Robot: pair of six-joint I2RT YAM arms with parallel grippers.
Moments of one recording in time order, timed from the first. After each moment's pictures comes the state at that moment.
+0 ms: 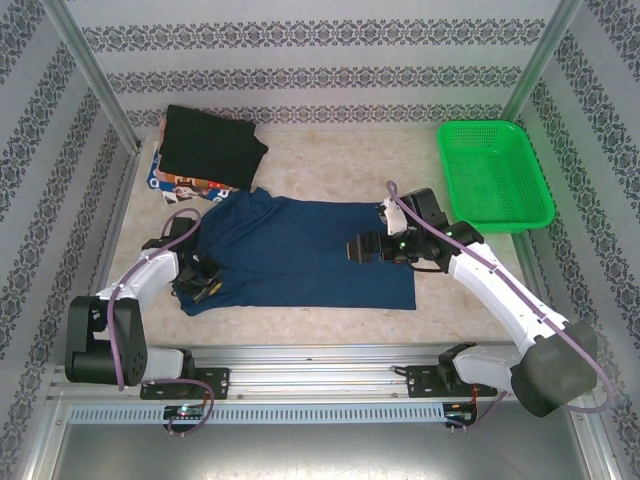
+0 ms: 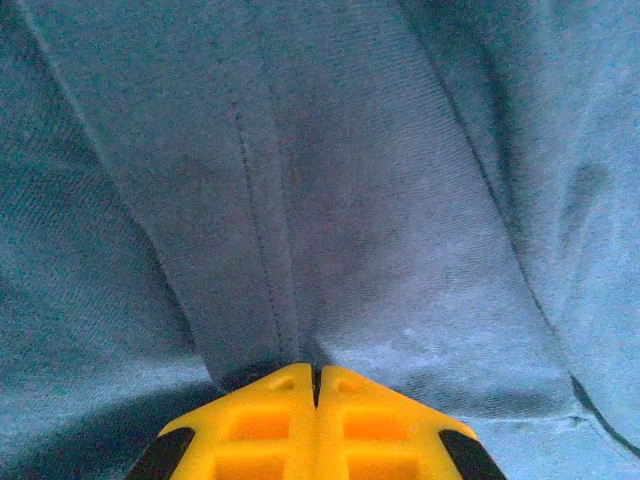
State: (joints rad) left arm 0.00 1.35 0.73 -0.77 0.21 -0.87; right arm 0.40 1.21 0.97 -0.73 -0.45 0.36
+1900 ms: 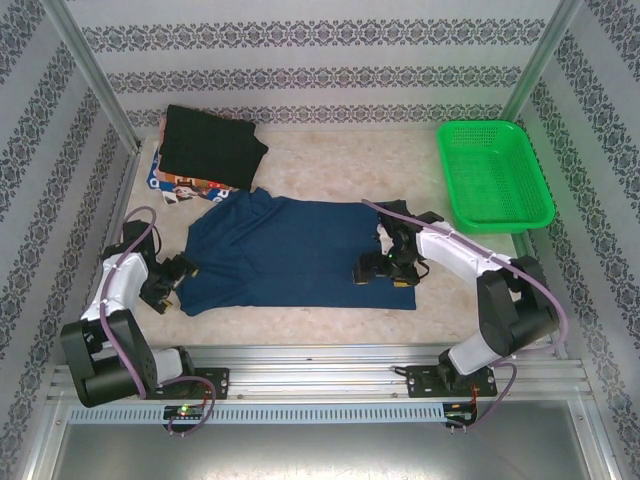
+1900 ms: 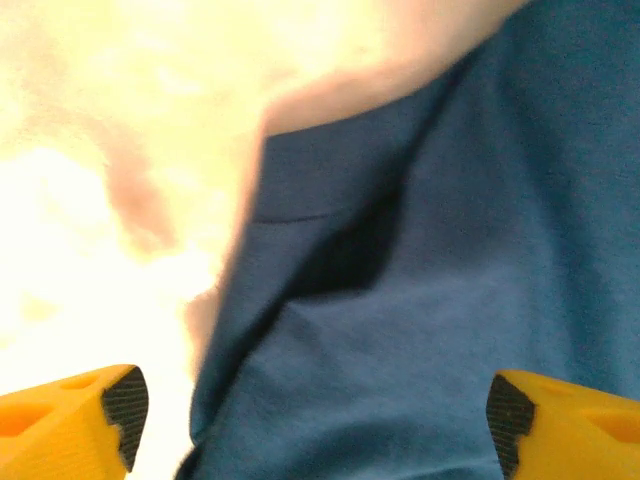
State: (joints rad) left arm 0.35 1.27 0.75 -0.92 0.18 -0.67; right arm 0.40 1.55 0.97 -0.90 -0.29 0.39
